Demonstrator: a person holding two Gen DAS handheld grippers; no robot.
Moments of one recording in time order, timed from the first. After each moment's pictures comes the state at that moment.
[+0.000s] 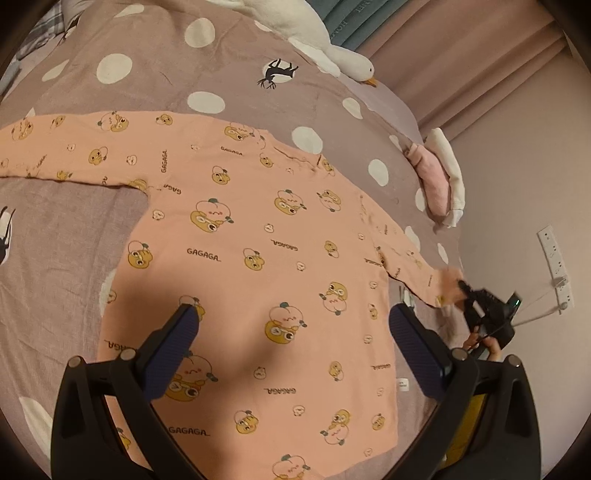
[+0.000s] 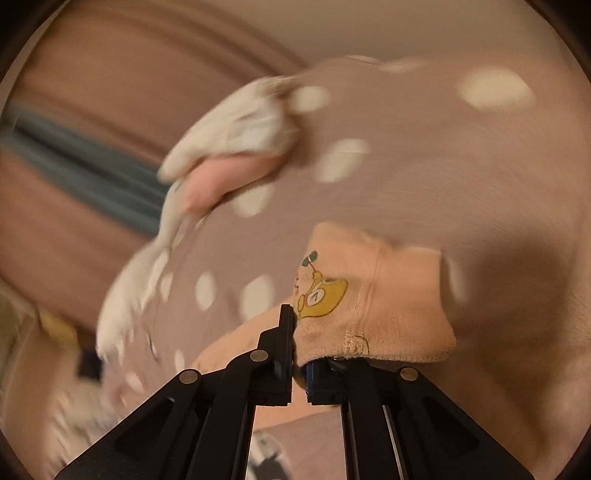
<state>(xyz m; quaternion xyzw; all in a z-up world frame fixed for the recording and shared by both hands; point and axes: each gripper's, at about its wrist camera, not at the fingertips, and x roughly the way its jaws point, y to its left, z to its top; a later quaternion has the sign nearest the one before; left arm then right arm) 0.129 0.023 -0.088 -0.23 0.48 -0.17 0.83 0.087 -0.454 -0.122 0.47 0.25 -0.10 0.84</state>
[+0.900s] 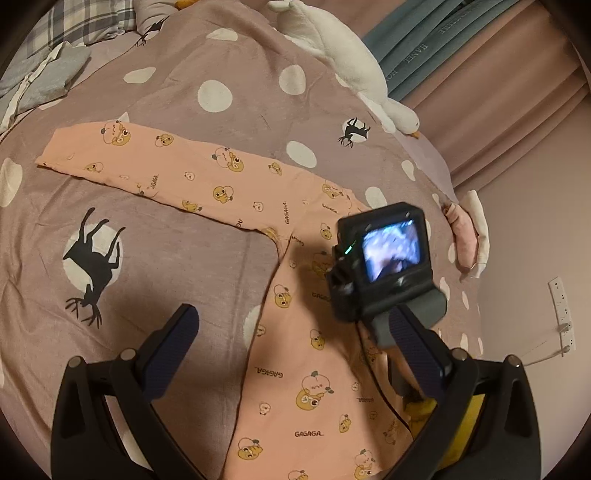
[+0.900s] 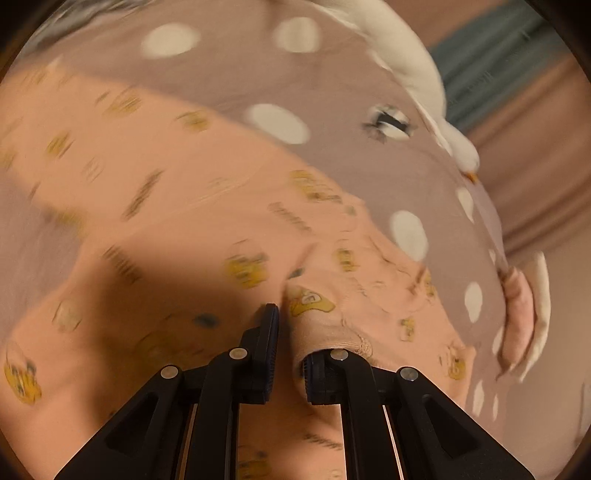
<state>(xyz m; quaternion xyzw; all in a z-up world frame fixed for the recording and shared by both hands) 0.118 0.152 -0.088 -0.27 0.44 -0.10 0.85 0.257 0.053 -0.152 -0.34 0.42 0.00 0.84</state>
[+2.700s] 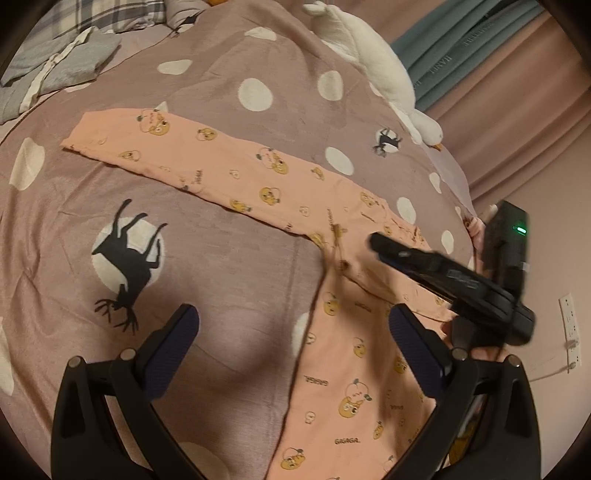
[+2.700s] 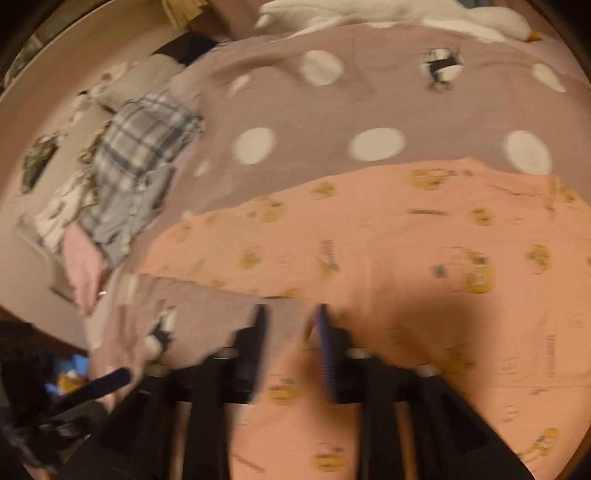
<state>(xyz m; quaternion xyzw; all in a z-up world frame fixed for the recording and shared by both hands) 0.116 0.189 -0.112 -0.29 0.44 -0.05 0.85 0.260 0.041 -0.101 0.13 0.48 0.27 0.83</state>
